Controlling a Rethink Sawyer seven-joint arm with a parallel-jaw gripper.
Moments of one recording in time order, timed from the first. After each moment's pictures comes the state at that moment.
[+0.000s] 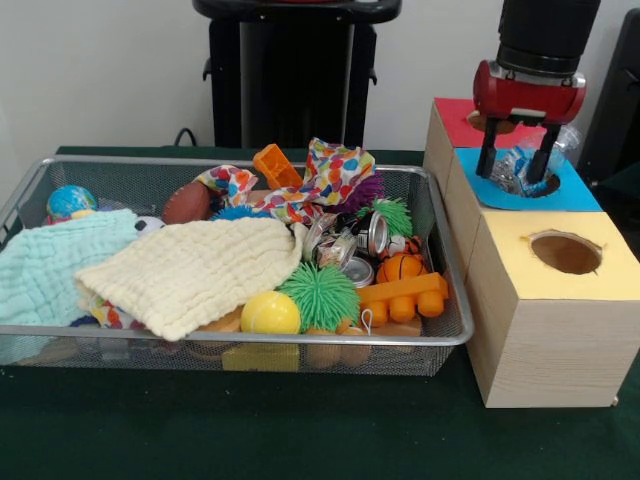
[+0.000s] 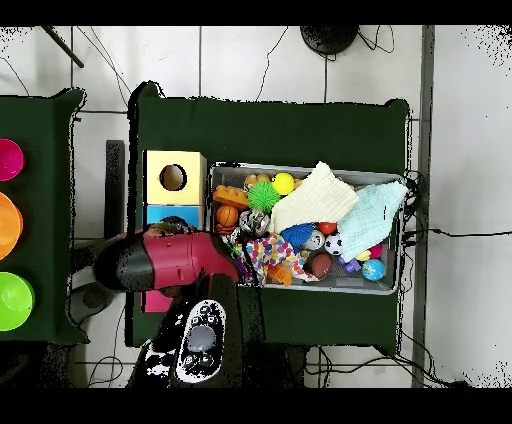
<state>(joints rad) 0.16 -0.68 -0.11 1.71 -0.02 0.40 1.92</state>
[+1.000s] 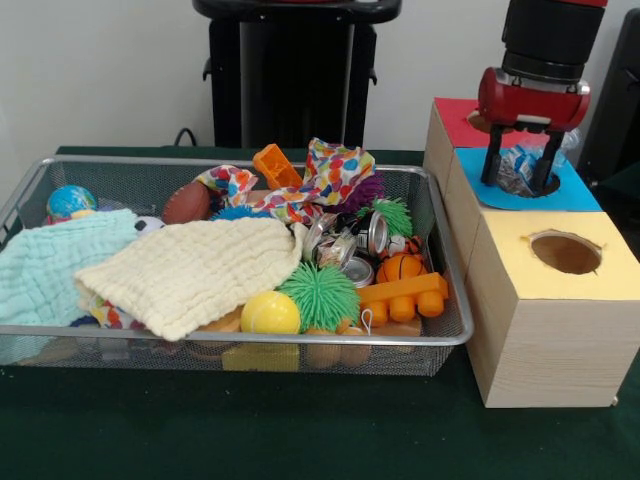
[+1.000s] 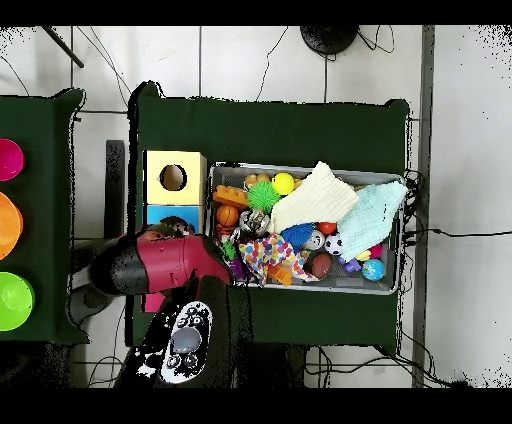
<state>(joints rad) 0.22 -0.65 -0.15 1.70 -0.02 0.36 1.92</state>
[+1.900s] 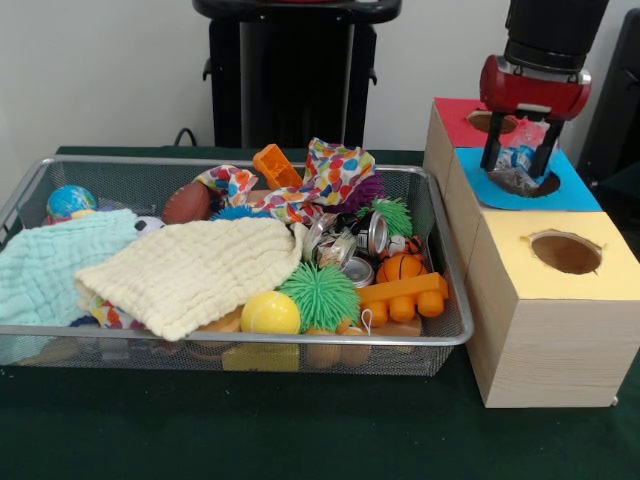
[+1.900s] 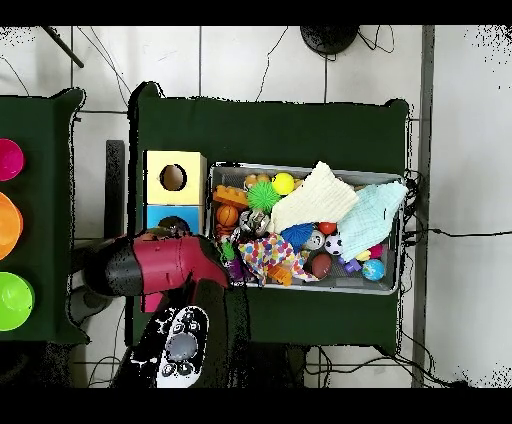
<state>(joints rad) 0.23 -0.67 -0.16 1.70 -0.01 0.44 1.92</state>
